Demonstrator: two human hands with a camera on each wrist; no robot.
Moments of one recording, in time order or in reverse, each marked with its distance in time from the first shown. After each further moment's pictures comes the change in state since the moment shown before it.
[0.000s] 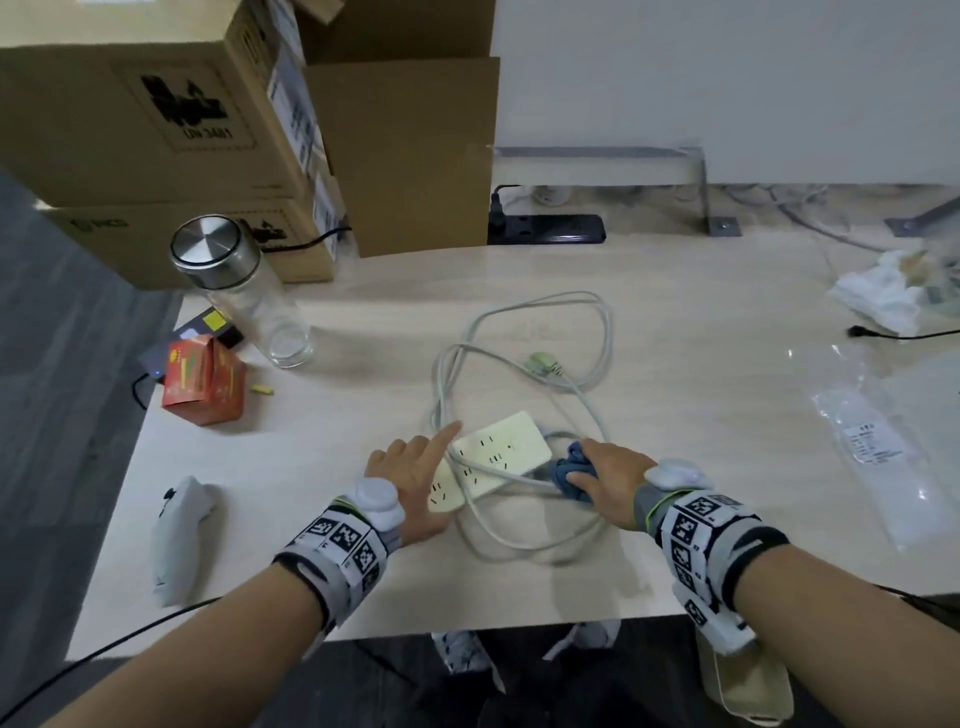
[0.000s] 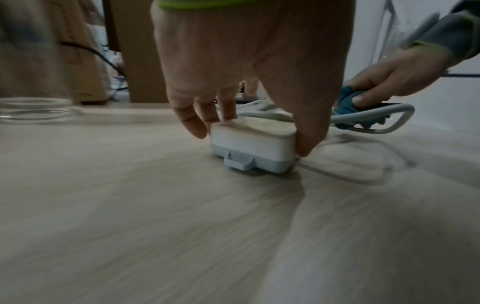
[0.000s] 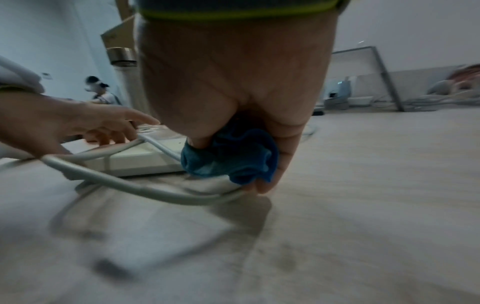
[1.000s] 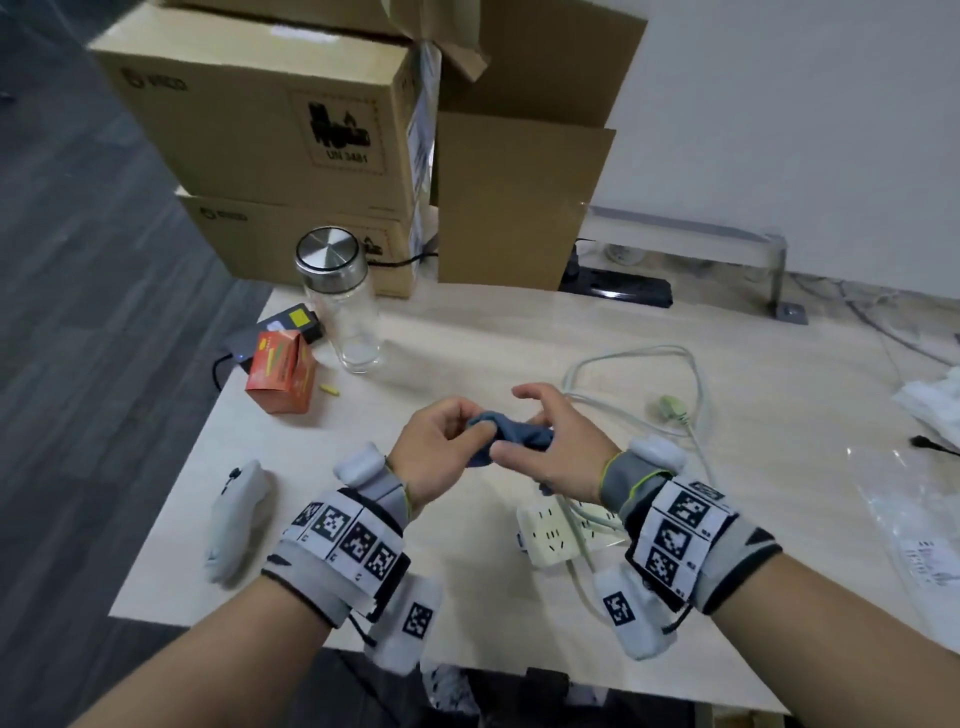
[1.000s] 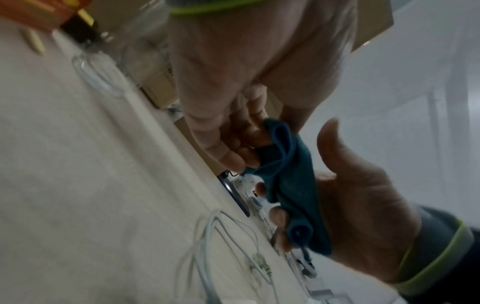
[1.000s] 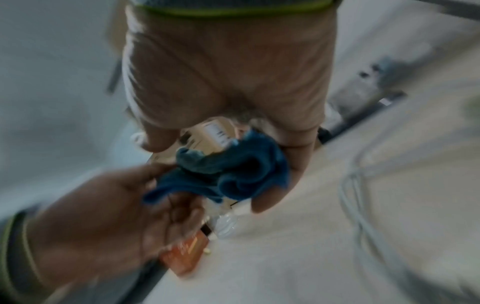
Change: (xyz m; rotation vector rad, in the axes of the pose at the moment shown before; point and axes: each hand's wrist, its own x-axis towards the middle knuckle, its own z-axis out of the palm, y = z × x) left_hand -0.015 0.002 -0.085 -1.461 0.364 -0.157; right_hand -0.007 -0.148 -0.074 0.652 -0.003 -0.256
